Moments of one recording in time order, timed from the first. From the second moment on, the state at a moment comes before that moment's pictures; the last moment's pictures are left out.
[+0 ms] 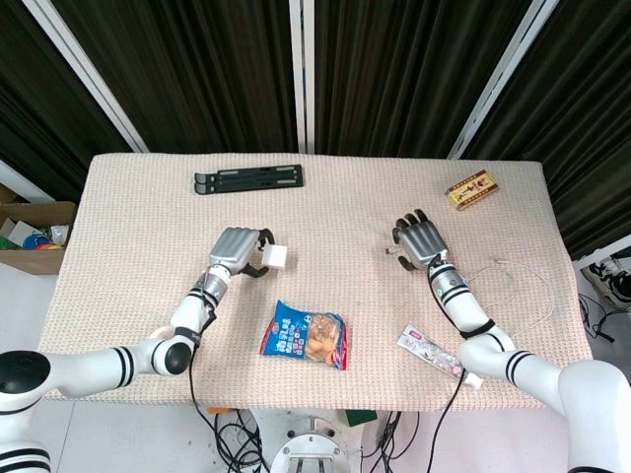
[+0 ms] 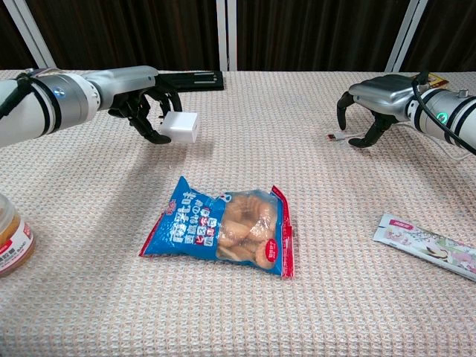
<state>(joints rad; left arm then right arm) -0.91 -1.62 -0.23 -1.37 0.78 0.83 0.31 0.82 -1.69 0.17 -0.94 -1.21 0.76 -0.21</state>
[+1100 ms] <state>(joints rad) -0.92 -1.61 -0.22 -1.36 0.74 0.82 0.32 0.84 -1.79 0.11 -0.71 -1.39 0.80 -0.01</state>
